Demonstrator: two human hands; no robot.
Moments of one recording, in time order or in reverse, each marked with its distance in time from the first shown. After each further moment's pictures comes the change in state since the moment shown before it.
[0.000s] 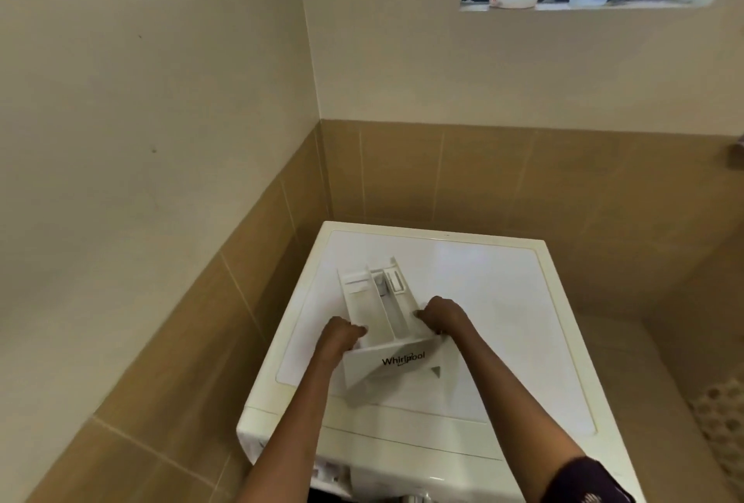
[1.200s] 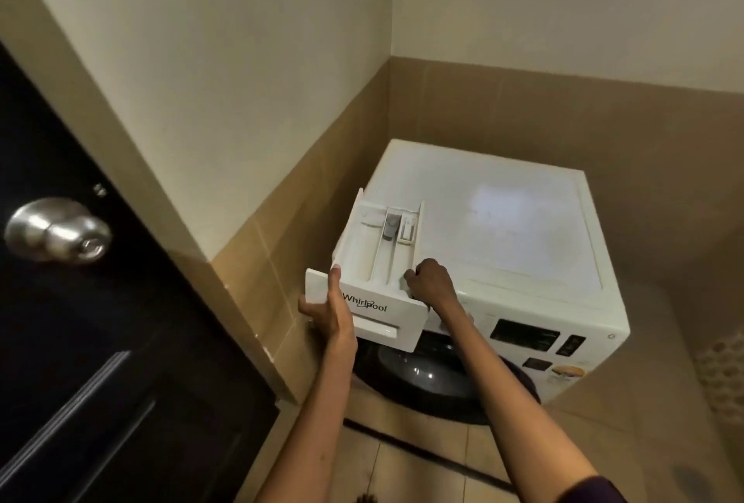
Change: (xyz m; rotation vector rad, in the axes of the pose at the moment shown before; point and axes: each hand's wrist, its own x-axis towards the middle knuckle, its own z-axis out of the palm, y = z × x) left_hand -0.204 -0.213 -0.021 -1.105 0.533 -0.139; right_hand -0.235 -0.028 0.178 0.217 0.194 -0.265
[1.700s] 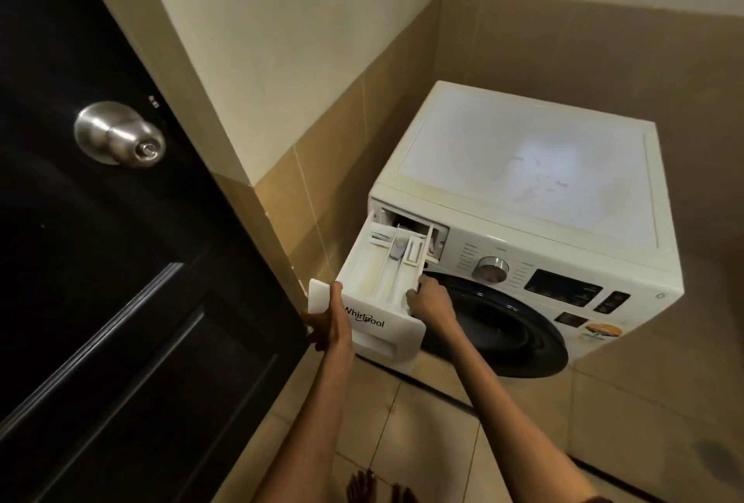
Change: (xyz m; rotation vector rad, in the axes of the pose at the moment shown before) left_hand 0.029 -0.078 -0.106 0.009 0.209 -0.003; right_hand -0.068 0.044 0.101 0.038 -0.184 0.045
